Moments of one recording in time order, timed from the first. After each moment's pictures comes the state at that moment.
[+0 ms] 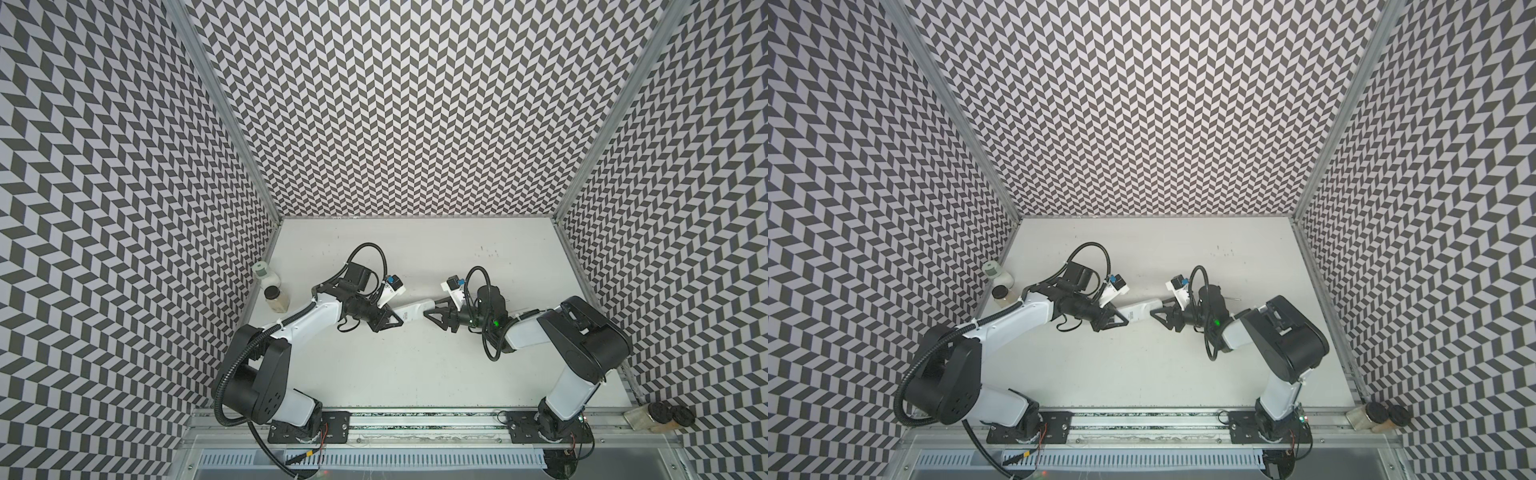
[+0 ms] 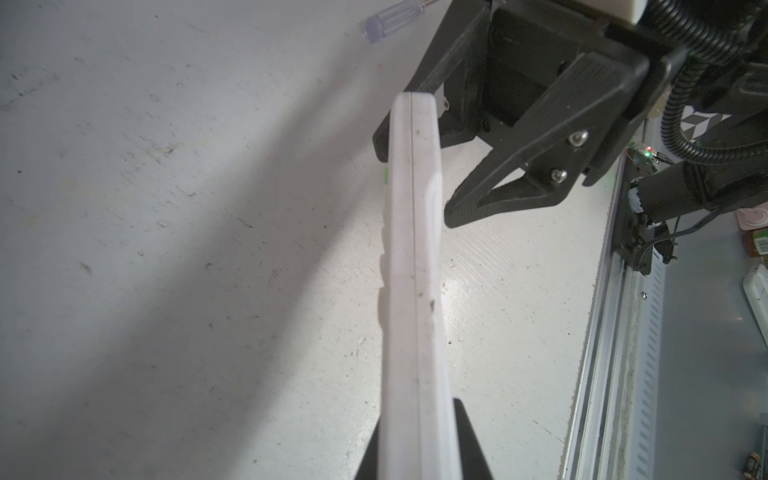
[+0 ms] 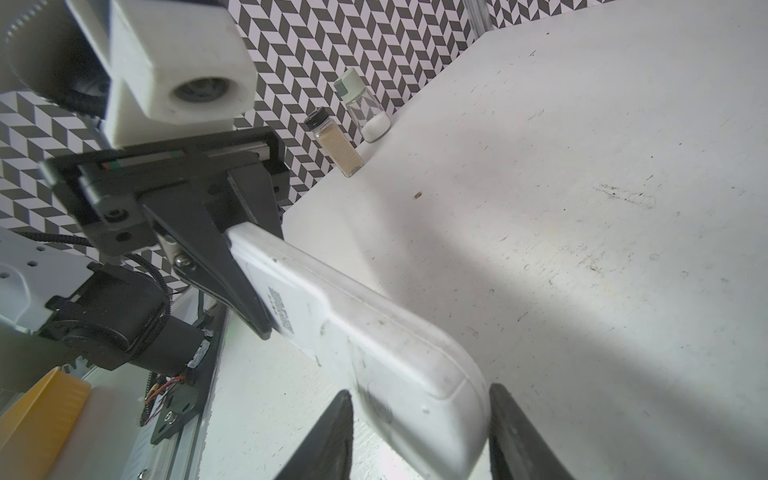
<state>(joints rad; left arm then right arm) -0.42 1.47 0.87 -0.50 0.72 0.31 0.52 1.75 0.50 0.92 -0.71 0.30</state>
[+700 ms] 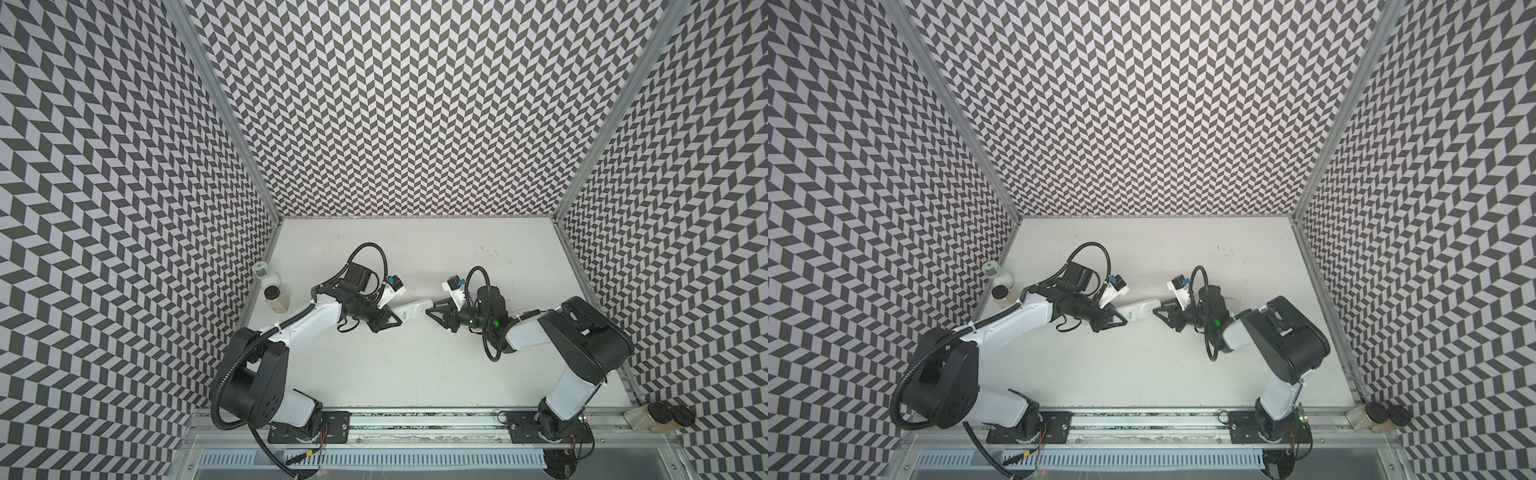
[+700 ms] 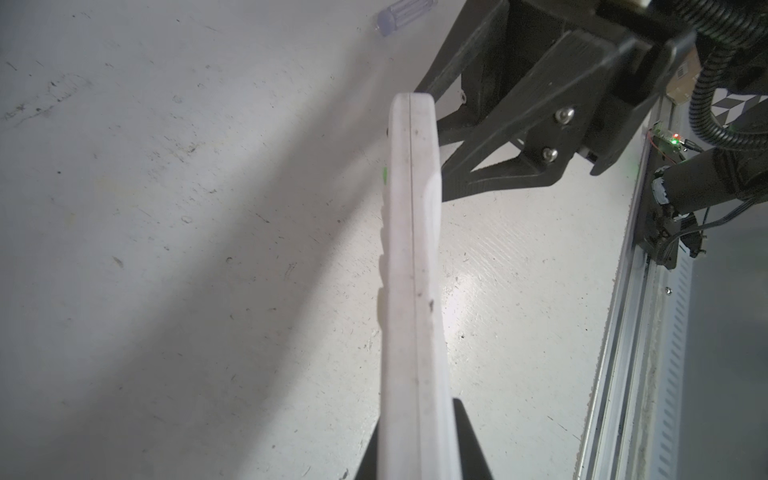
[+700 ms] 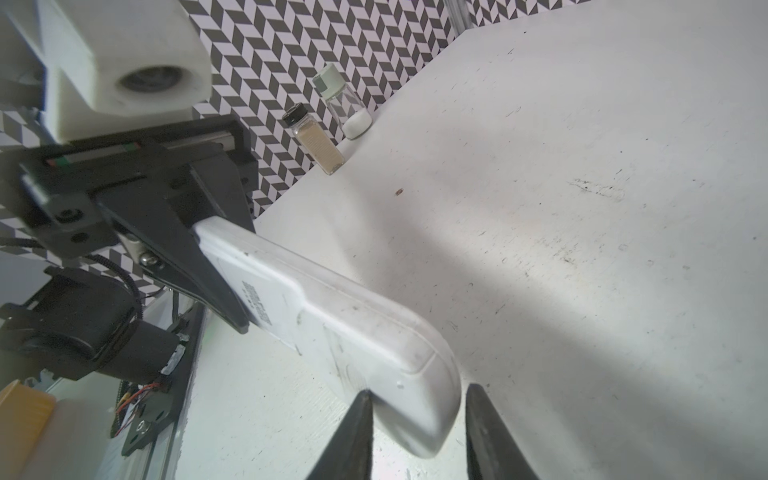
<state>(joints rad) -0.43 1.45 0.87 -0.51 0.68 0.32 0.52 1.74 0.49 0.89 -0.66 0.29</state>
